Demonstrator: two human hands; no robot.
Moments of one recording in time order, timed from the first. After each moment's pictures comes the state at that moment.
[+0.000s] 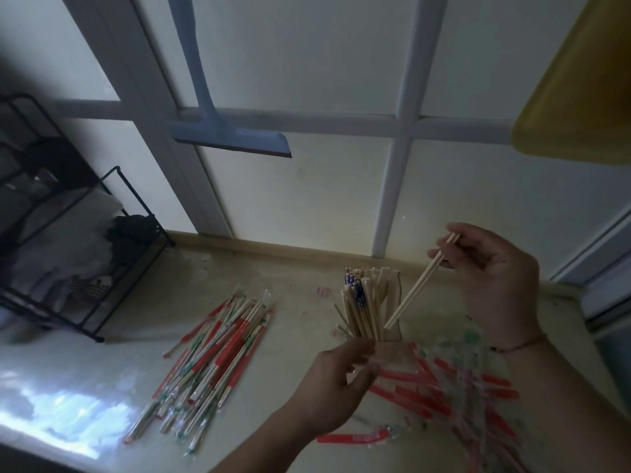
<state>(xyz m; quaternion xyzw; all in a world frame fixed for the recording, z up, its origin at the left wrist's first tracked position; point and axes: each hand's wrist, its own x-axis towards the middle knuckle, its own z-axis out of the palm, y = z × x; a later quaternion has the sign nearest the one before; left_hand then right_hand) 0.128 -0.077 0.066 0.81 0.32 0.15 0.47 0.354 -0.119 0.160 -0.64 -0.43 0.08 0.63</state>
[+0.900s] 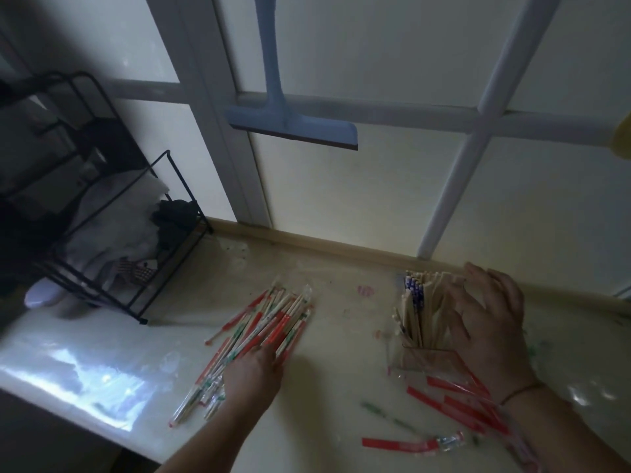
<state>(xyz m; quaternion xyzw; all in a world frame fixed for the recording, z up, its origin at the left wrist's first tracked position) -0.022 0.007 -0.019 0.79 0.60 0.00 0.10 0.316 -0.101 0.067 -0.74 -0.59 -0.16 0.27</state>
